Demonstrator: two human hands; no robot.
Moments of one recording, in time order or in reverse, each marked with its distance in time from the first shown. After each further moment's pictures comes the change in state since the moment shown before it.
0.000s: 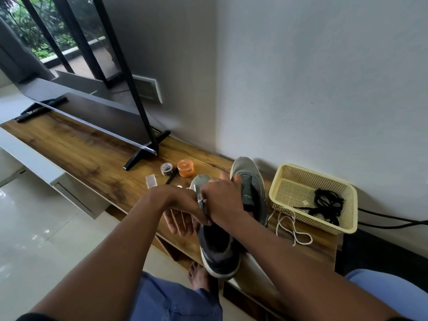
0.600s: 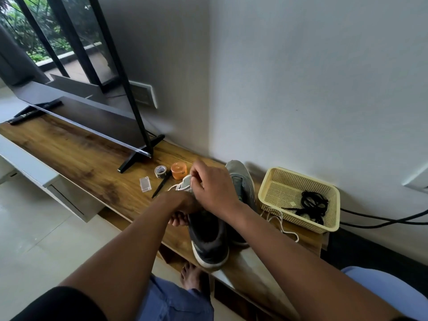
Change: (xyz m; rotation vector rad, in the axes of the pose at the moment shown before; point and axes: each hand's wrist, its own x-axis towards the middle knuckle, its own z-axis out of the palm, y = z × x) left_hand 0.027 0.014 0.018 -0.123 0.138 -0.218; right_hand 0.004 0.006 -0.030 0.442 0.314 -0.142
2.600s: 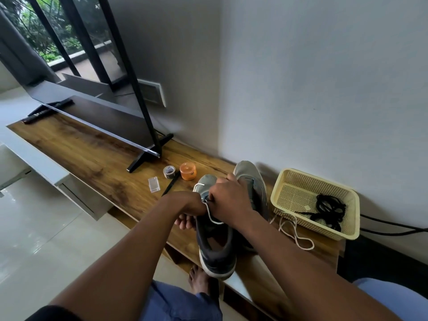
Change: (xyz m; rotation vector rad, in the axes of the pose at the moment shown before) left_hand -0.015 -0.004 -0.008 0.209 0.091 0.153; right_hand -0.010 0.030 0.023 -0.413 -0.343 0.111
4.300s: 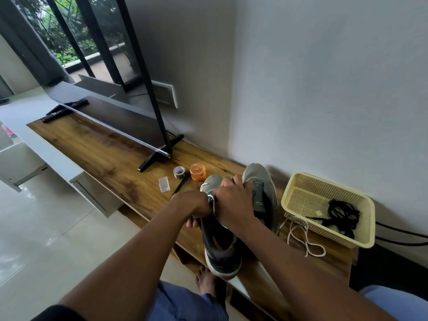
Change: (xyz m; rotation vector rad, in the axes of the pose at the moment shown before) left_hand 0.001 -0.003 0.000 0.148 0.105 -0.066; right_hand 0.001 -0.017 0.013 -0.049 0.079 0.055
